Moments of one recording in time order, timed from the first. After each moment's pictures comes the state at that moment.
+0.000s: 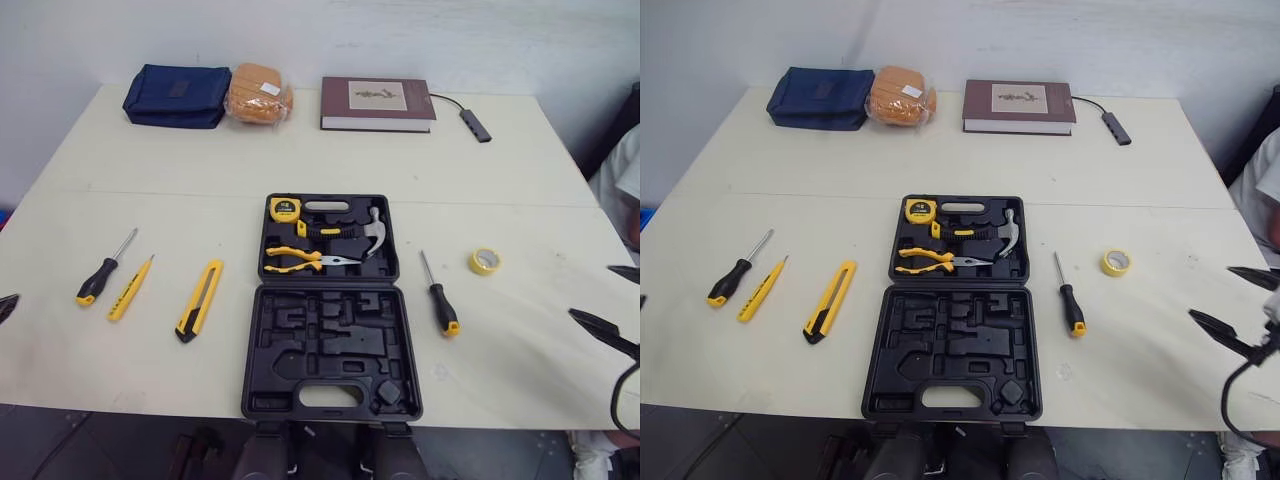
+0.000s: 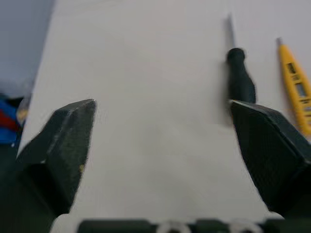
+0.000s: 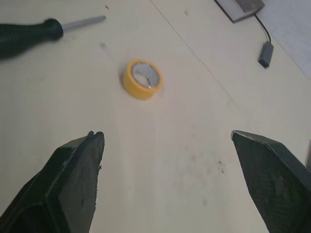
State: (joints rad) left arm 0.02 1.09 0.86 0.80 -0.37 0.02 -0.90; right arm 0.18 -0.92 -0.74 0.30 0.31 -0.29 1.15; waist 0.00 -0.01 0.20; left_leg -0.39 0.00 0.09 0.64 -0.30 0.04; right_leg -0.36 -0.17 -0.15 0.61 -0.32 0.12
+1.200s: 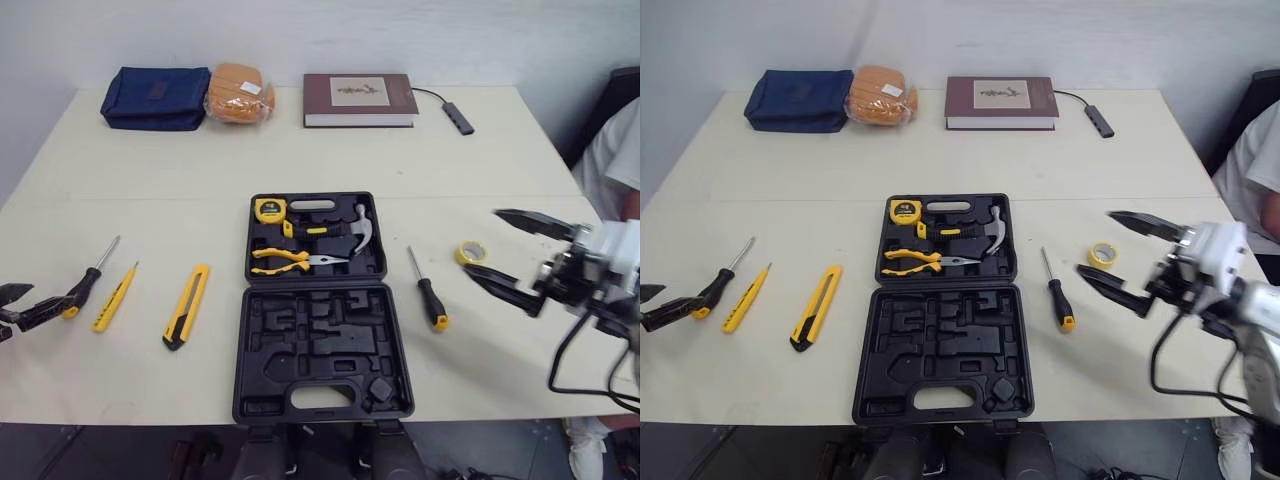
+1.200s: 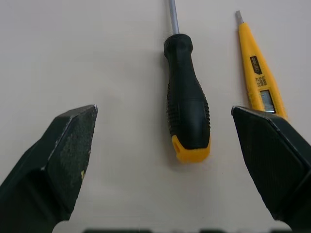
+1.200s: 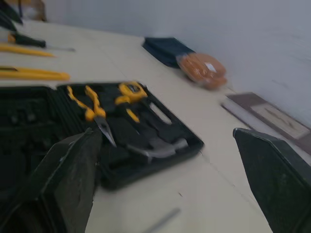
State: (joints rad) left arm -0.28 1.12 0.41 0.85 -0.29 0.27 -1.03; right arm -0.24 -0.77 -0.24 -0.31 0.67 0.07 1.01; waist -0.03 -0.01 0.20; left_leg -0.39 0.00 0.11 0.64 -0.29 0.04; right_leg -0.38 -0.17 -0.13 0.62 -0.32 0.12
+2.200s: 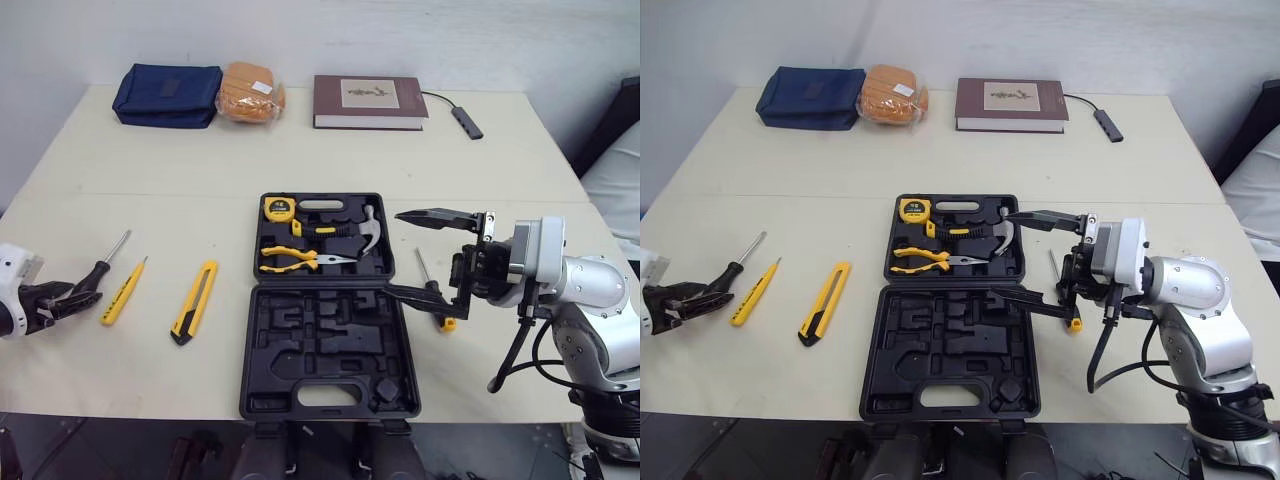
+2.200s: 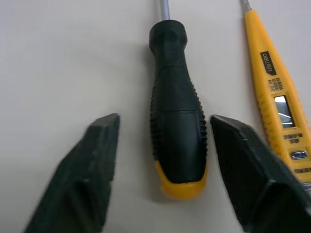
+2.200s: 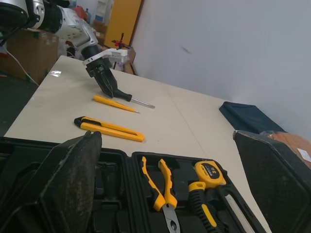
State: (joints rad) left arm -0.41 1.06 0.30 0.87 -0.23 0.30 -1.02; right arm -0.33 -0.69 -0.08 -0.37 0.62 0.07 1.12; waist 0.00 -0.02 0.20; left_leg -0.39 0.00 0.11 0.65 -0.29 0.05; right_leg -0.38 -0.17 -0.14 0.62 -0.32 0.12
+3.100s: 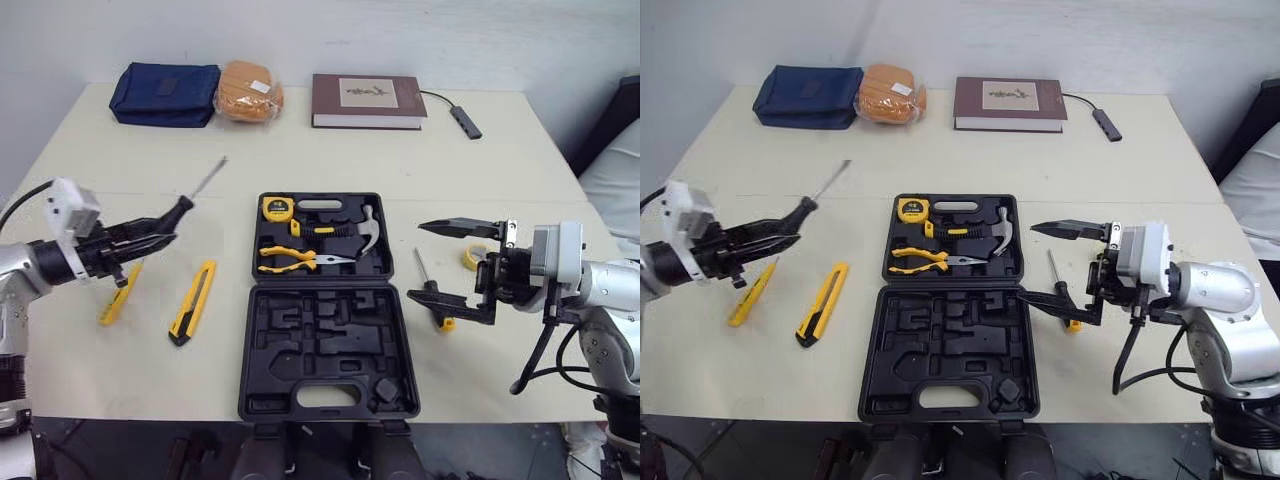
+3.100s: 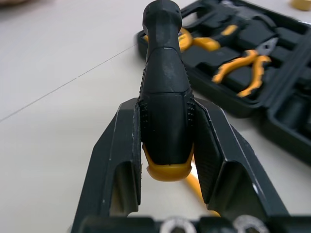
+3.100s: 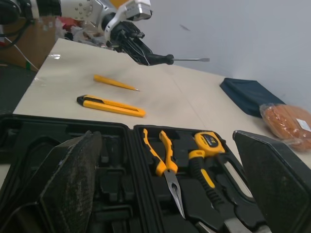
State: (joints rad) left arm -0.38 0.92 0.33 0.16 -0.49 0.41 -1.11; right arm -0.26 -0.77 -0.17 -0.31 0.62 0.08 1.20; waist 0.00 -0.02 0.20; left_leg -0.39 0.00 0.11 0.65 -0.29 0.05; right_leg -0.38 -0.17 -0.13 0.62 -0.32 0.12
